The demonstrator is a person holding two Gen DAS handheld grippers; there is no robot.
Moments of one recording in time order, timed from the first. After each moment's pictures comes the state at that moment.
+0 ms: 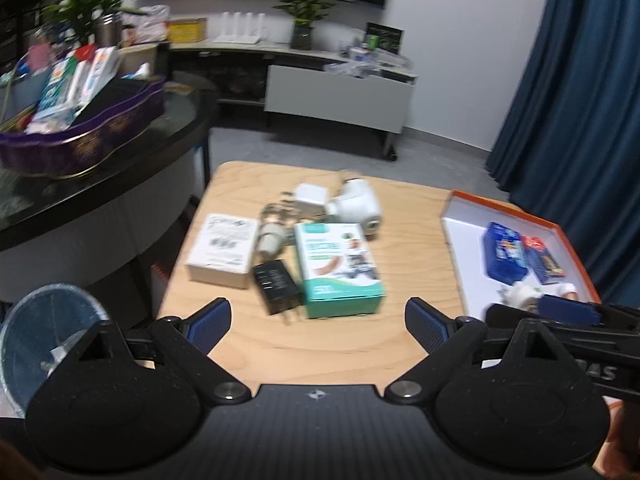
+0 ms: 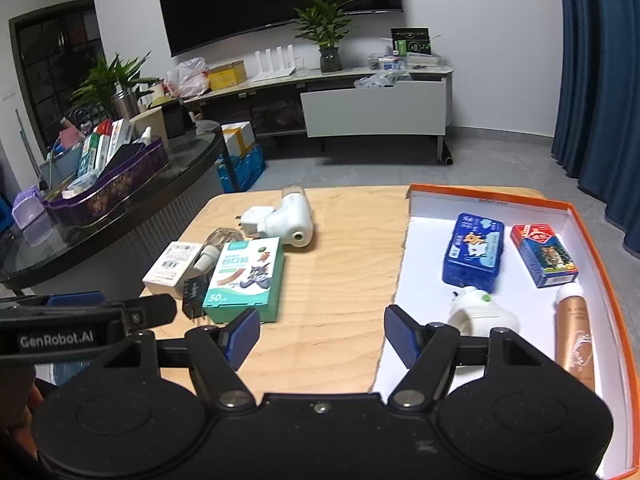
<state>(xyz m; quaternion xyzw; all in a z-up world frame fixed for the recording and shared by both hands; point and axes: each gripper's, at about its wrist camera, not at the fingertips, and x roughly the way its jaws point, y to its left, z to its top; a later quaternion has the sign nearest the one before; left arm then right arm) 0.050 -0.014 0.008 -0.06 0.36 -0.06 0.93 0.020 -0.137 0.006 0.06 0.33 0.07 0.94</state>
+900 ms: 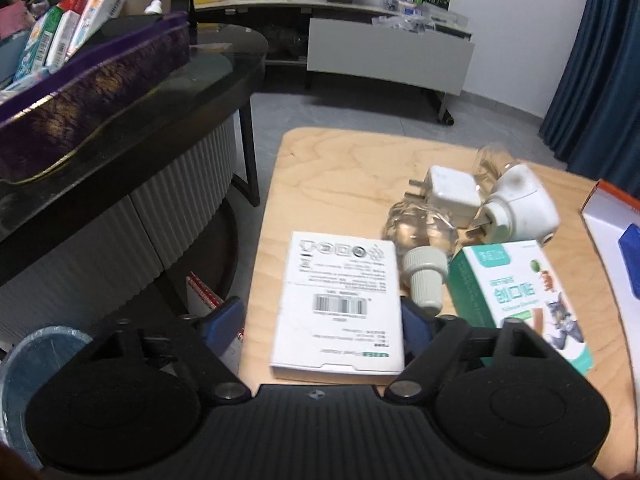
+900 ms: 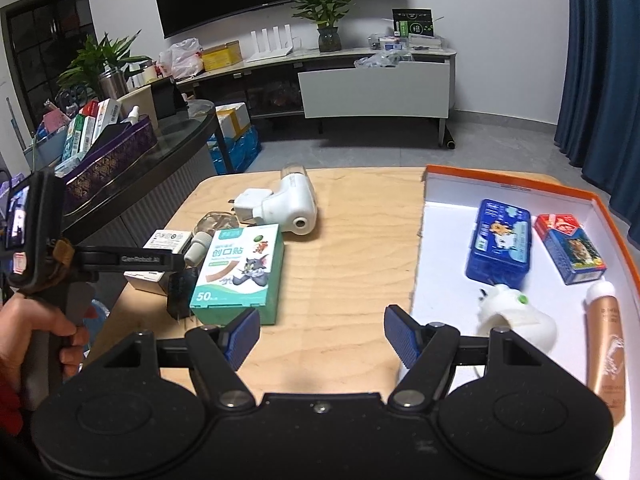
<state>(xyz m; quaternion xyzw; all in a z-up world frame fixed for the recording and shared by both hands) 0.174 0.043 -0.061 -0.01 0.41 -0.03 0.91 0.063 -0.118 -0.020 0.06 0.35 0.07 0.93</state>
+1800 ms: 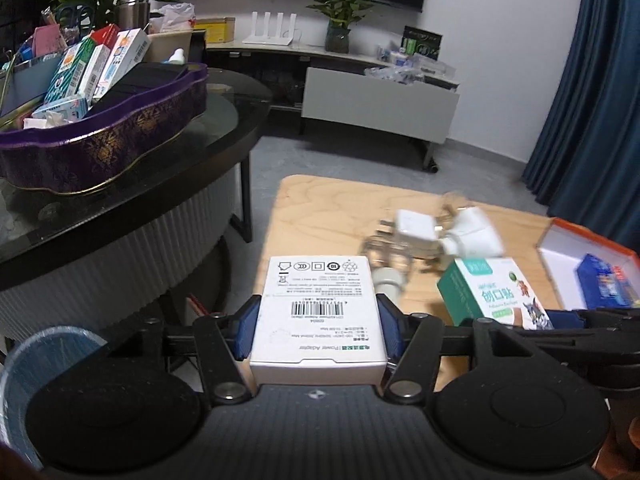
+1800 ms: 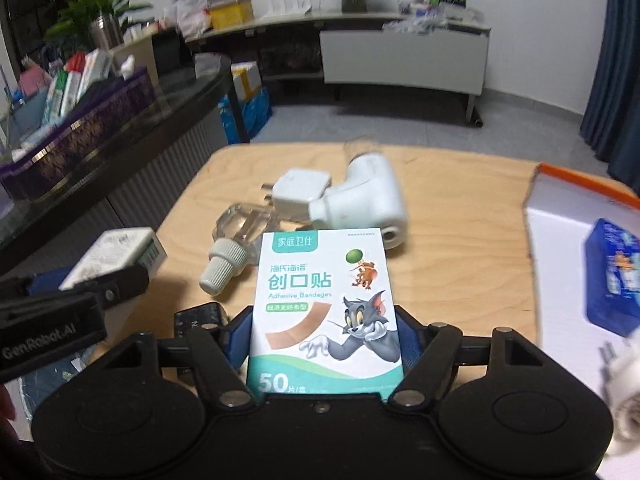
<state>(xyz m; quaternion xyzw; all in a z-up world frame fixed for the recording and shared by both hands) 0.113 0.040 -0.018 -0.05 0.34 -0.04 0.94 0.143 -0.047 -0.045 0.03 0.39 0.07 0.92</state>
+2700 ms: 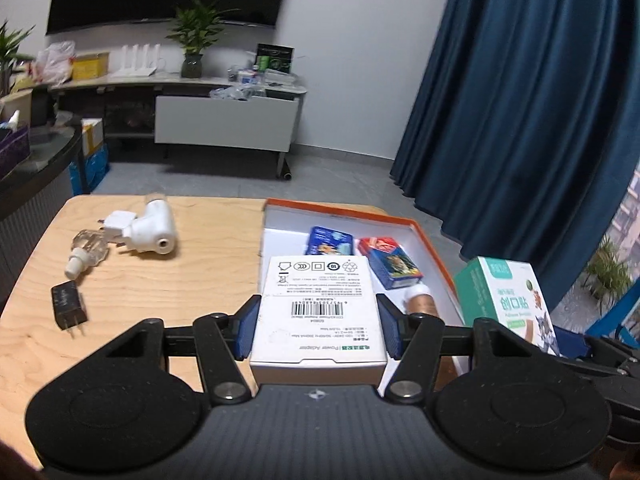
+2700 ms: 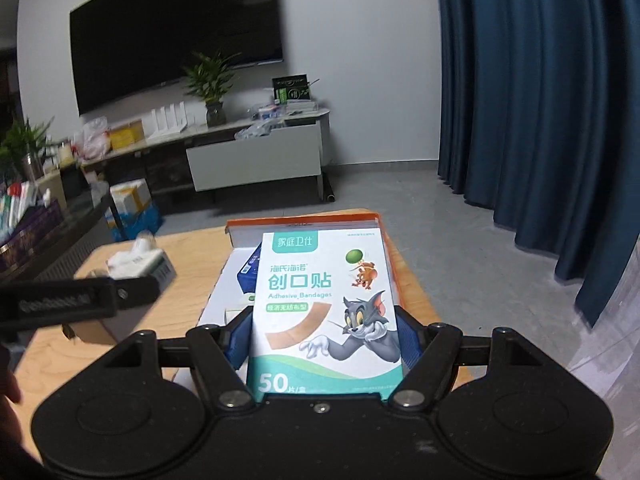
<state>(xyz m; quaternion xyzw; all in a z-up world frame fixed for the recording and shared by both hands) 0.009 -0.175 0.016 -0.04 0.30 -0.19 0.93 -0.071 -0.284 -0.004 0.09 0.25 -0.08 0.96</state>
